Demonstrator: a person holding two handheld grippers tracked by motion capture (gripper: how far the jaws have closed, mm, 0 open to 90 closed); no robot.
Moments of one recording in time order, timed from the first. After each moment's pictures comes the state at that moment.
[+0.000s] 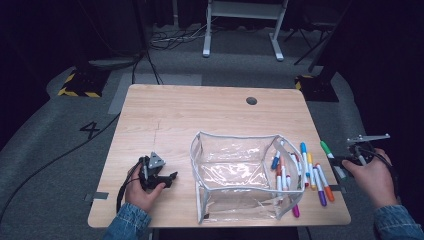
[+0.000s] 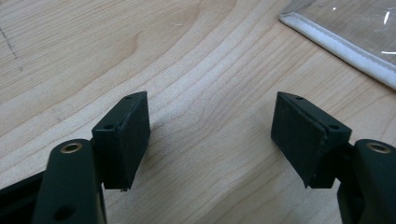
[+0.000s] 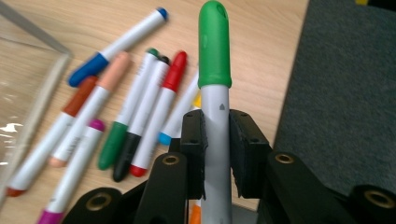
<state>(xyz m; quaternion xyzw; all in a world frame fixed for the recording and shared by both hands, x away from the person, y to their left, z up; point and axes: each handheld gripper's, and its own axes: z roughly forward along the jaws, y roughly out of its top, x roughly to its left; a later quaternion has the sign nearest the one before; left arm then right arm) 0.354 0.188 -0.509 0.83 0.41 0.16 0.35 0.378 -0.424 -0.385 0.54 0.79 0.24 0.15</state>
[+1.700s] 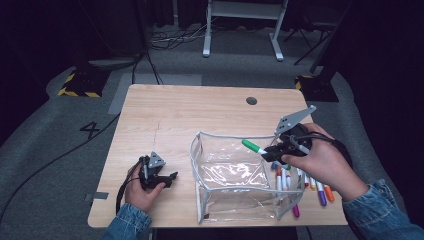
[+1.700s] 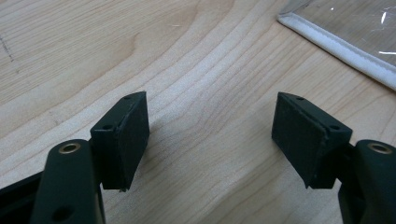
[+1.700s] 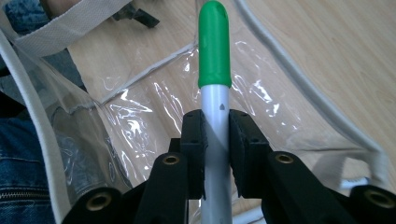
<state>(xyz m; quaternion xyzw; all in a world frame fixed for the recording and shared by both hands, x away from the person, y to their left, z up) 0.356 0.189 -0.509 0.83 0.41 0.16 0.35 0.354 -0.205 -0.275 0.23 0.93 0.27 0.06</state>
